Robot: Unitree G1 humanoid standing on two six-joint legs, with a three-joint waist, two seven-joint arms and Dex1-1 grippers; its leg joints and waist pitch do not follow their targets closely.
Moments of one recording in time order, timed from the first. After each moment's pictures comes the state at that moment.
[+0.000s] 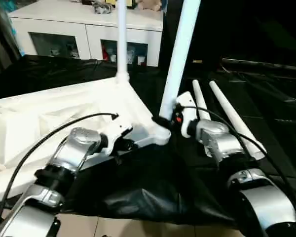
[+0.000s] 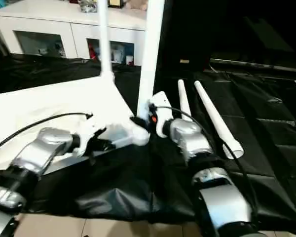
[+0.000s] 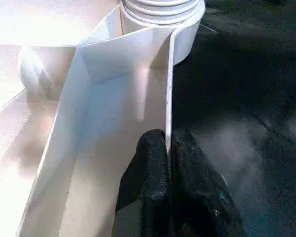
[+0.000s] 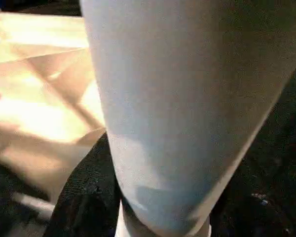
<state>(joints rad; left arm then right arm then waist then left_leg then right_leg) -0.63 0.35 -0.29 0.55 0.01 0.41 -0.86 -0.83 -0.09 0.03 1.00 0.10 0.09 0.58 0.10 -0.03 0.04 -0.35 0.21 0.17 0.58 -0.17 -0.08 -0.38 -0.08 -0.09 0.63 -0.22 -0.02</state>
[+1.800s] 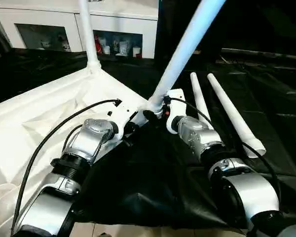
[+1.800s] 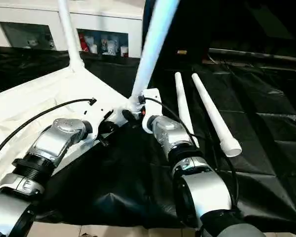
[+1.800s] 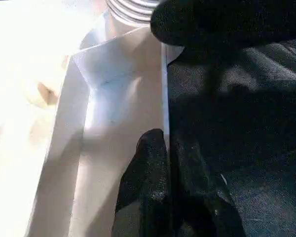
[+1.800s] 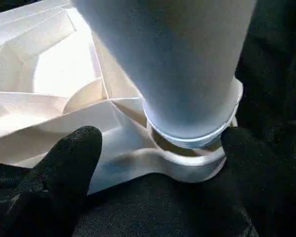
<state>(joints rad) -0.71 0.28 -0.24 0.57 0.04 0.50 -0.63 -0.94 0.02 -0.09 1.14 0.11 0.14 0.38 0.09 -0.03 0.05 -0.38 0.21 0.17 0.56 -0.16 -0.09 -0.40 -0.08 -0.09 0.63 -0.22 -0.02</state>
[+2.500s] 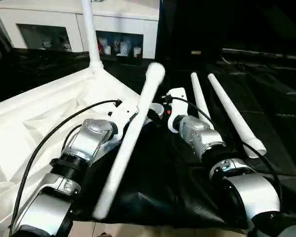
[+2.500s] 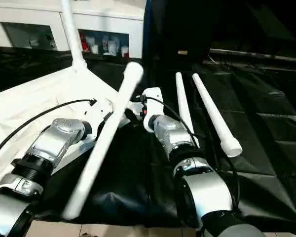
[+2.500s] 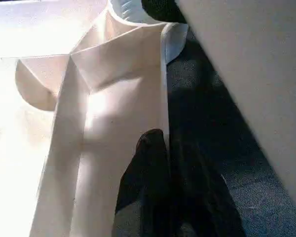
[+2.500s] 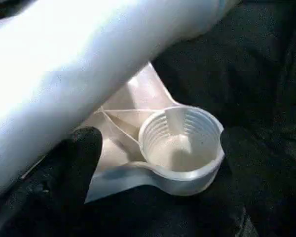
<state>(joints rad) -0.71 0.29 -0.25 0.57 0.06 0.48 -0.65 -0.93 0.01 -0.09 1.13 0.11 0.12 0.38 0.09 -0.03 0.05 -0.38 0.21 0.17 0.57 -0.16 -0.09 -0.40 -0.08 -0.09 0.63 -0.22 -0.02</state>
